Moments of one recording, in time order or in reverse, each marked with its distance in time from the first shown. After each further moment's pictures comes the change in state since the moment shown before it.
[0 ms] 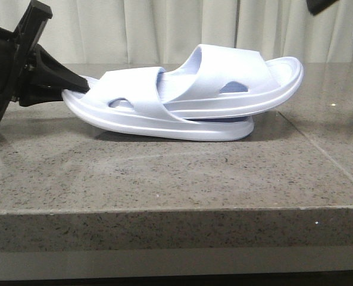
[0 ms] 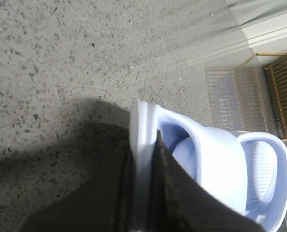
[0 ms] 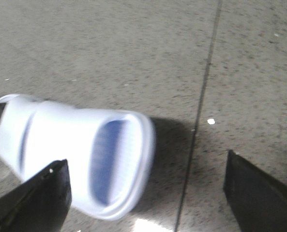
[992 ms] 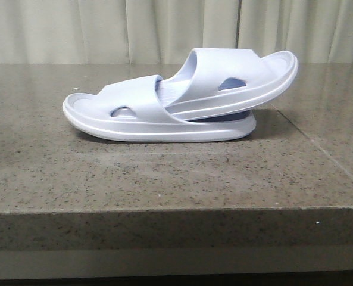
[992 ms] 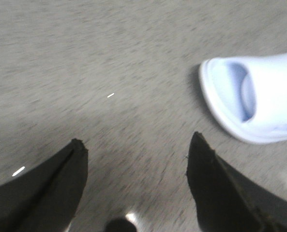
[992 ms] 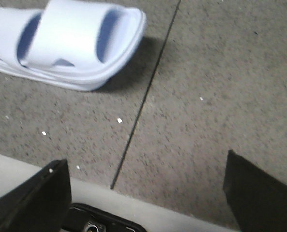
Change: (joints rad) left arm 0.246 -0.559 -0.087 1.207 0.085 -0.631; right arm 0.162 -0.497 0.000 -0.711 0.271 0.496
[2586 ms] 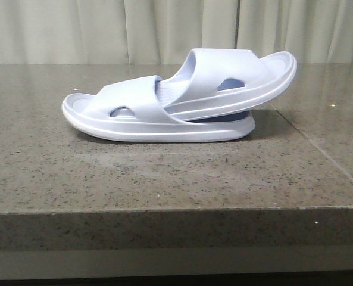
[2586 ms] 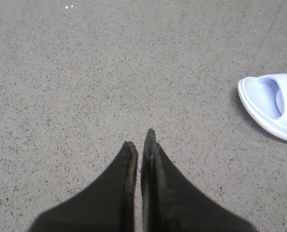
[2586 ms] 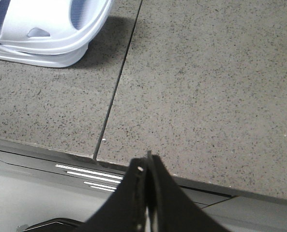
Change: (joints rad) left arm -0.262 -0.539 0.190 0.603 -0.119 -0.579; right arm 0.044 -0.256 0.152 -0.113 -0.007 0.126
